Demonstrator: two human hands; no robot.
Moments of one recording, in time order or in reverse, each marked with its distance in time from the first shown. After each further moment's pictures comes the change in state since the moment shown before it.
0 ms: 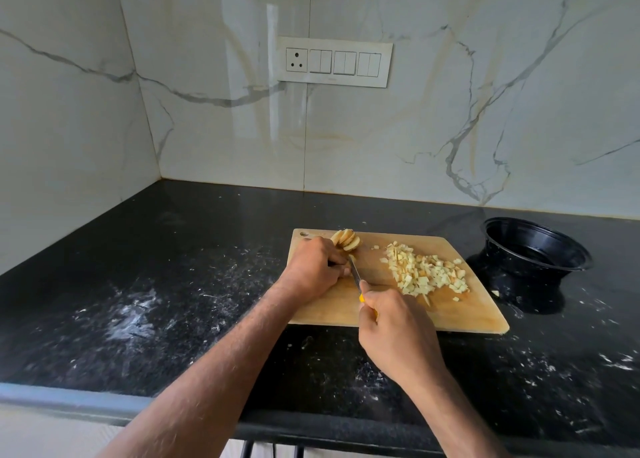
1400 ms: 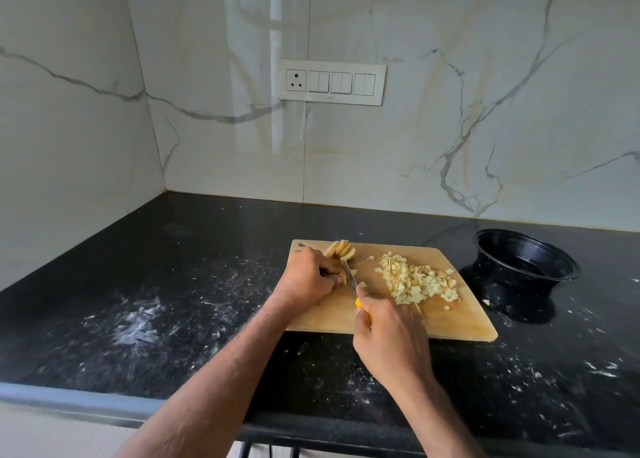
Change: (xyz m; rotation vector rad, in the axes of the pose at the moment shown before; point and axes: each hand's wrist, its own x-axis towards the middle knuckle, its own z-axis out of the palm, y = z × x) left_hand -0.006 0.002 -0.002 -0.064 0.058 -0.103; right_hand -0.003 -0.004 -0.002 -0.042 0.131 0.018
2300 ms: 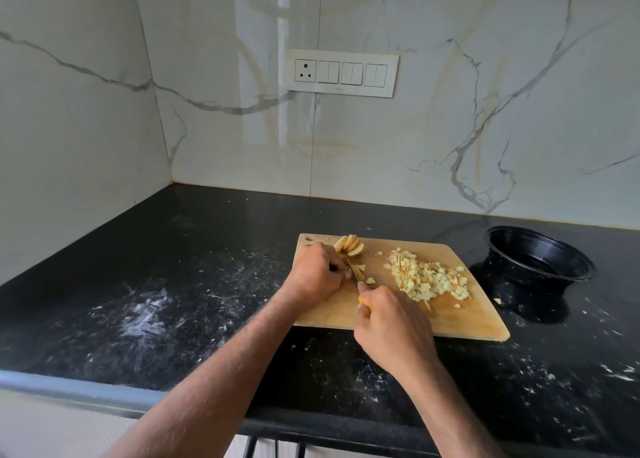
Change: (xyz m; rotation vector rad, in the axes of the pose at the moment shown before) left_hand 0.001 -0.001 0.001 0.019 -0.009 0.037; right_hand 0.014 0.000 0.005 -0.087 -0.126 -0.036
